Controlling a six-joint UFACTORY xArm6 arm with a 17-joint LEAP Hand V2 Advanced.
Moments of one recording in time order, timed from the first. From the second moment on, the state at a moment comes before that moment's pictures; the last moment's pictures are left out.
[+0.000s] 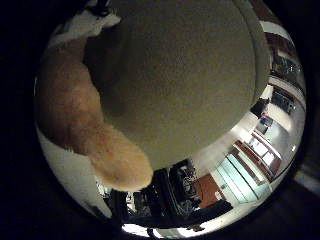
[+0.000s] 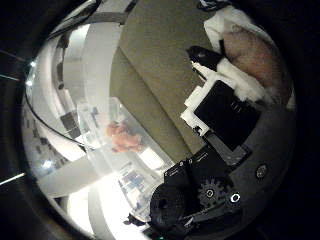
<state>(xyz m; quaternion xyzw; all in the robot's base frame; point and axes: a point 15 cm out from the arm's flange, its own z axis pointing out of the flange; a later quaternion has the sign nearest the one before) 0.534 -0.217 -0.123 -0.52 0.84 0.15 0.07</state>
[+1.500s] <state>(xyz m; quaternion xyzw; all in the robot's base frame) 0.489 0.037 0.238 -0.75 0.64 0.06 0.11</state>
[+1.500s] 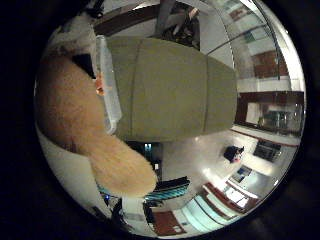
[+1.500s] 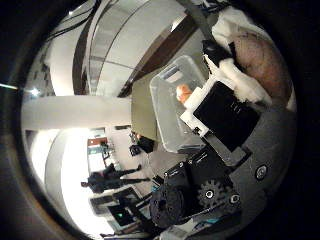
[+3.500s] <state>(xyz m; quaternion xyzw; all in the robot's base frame) 0.470 0.205 0.174 -0.84 0.51 -0.02 0.17</state>
